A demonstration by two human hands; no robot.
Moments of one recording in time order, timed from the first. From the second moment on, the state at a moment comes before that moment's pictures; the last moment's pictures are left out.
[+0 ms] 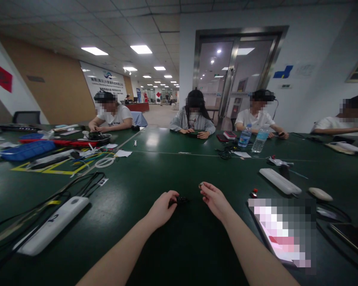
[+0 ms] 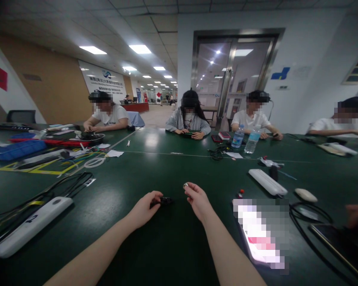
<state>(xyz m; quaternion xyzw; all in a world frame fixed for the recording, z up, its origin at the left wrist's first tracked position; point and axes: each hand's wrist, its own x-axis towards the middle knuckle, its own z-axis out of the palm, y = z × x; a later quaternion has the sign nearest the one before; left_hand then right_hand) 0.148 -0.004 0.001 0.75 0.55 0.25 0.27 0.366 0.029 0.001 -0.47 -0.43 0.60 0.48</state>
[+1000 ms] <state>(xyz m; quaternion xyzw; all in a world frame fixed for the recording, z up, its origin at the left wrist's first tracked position) 0.156 -0.001 0.006 0.71 0.54 0.28 0.35 0.340 0.015 -0.001 -0.44 -0.66 0.48 0.37</state>
